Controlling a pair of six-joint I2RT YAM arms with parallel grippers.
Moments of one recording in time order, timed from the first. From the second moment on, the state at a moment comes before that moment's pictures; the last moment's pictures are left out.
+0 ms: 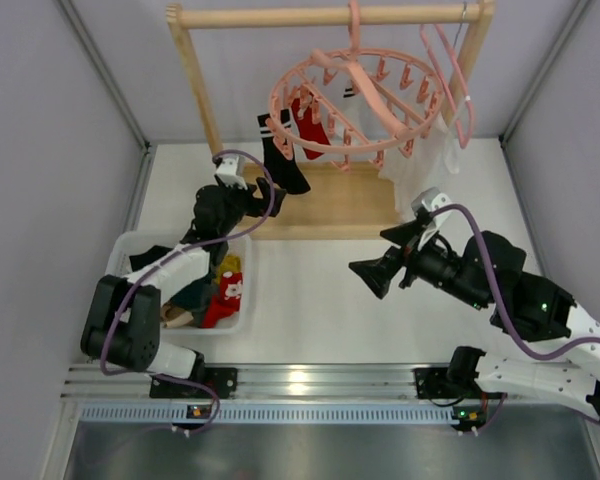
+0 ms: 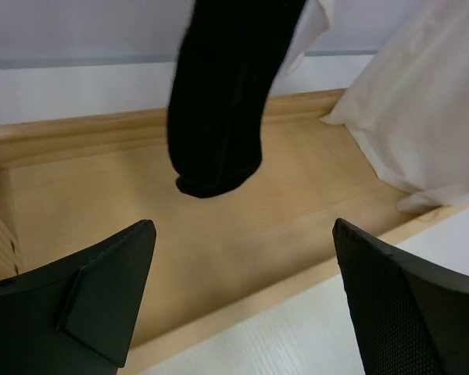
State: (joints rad) left arm -0.31 1.40 0.74 0.56 0.20 -0.31; right arm 1.08 0.75 1.11 -0.49 0.18 0.21
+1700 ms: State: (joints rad) left arm -0.18 1.41 1.02 0.49 -0.30 -0.40; right arm 1.08 0.54 0.98 -0.49 0.28 0.18
